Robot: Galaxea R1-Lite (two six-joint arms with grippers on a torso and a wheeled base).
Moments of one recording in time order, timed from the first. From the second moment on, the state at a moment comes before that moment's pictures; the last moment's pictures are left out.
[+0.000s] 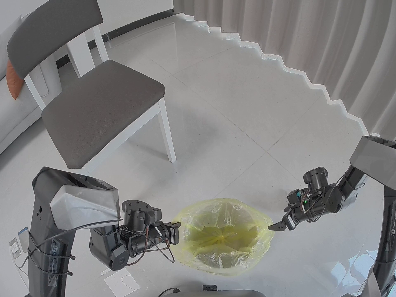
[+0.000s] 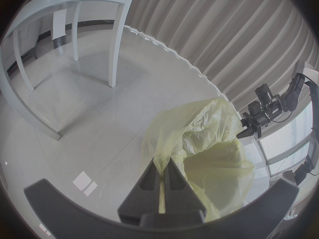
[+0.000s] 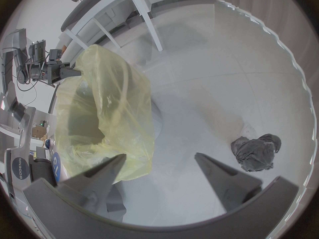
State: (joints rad) left arm -0.49 2.43 -0.60 -1.29 -0.15 -0.26; right arm 0.14 2.30 -0.87 -0.43 0.36 -0.42
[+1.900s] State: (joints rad) left arm -0.42 2.52 -0.63 -1.29 -0.12 -0.27; right arm 0.33 2.18 -0.88 -0.63 0.45 -0.30
